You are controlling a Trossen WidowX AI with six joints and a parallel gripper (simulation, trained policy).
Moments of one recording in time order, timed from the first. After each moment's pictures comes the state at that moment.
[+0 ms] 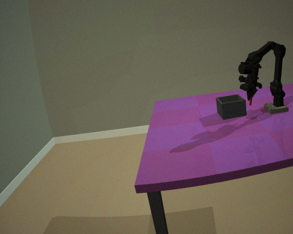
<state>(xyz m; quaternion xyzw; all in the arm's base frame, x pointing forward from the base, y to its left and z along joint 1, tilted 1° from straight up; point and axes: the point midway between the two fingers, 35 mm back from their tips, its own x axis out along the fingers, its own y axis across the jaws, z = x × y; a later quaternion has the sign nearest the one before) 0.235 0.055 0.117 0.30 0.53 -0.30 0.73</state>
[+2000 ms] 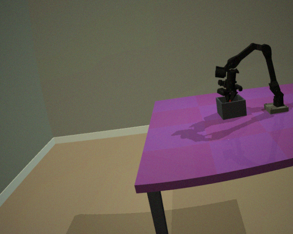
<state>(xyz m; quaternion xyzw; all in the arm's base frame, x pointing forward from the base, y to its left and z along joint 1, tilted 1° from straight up) 0.331 -0.093 0.083 0.33 0.52 -0.38 0.70</state>
